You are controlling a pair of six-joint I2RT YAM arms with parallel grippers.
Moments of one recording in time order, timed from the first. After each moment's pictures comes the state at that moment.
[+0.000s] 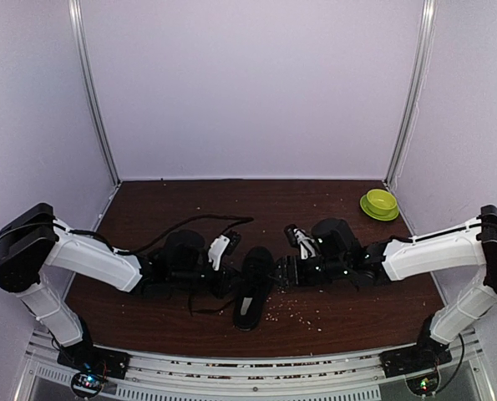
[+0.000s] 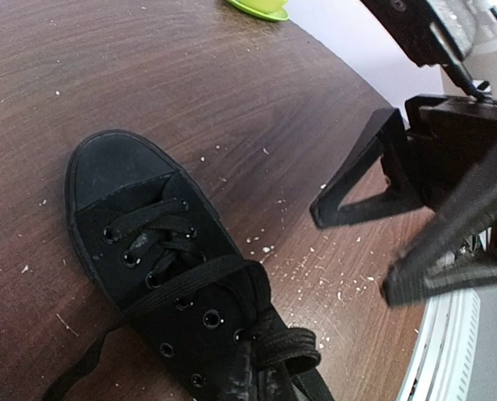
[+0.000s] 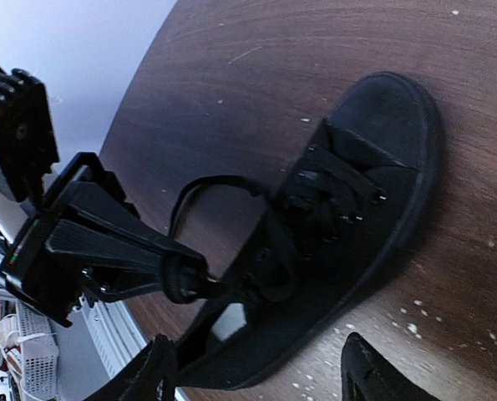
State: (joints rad) left arm -0.98 1.63 0.68 0.44 0.20 -0.41; right arm 0.92 1.49 0.73 0.15 -0.22 0.74
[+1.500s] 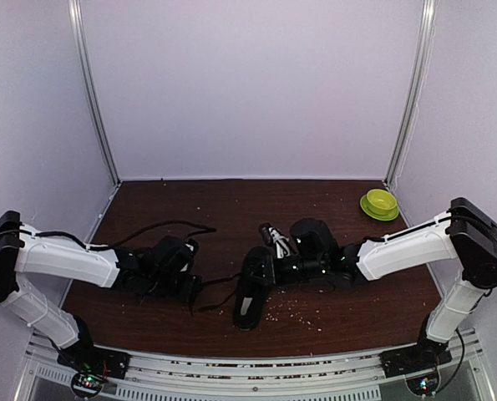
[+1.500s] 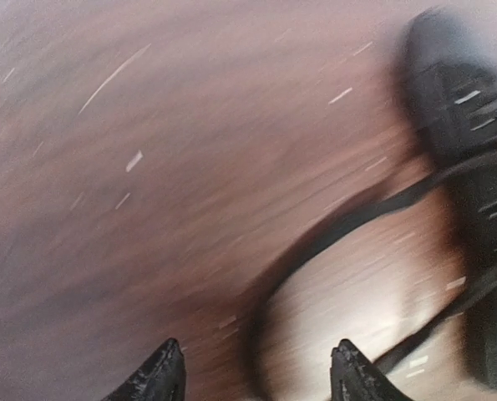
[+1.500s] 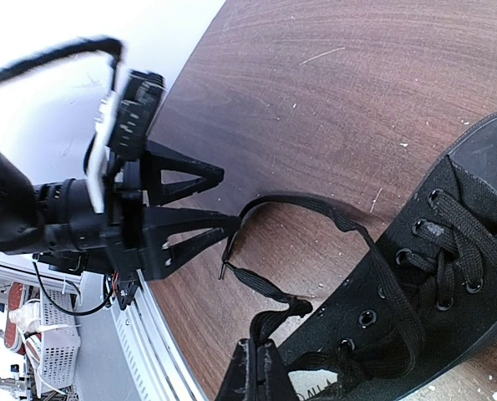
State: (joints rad) left arm -0.95 1.44 0.66 -0.19 -0.26 -0.51; right arm 0.98 1.68 0.85 0.33 -0.30 0.76
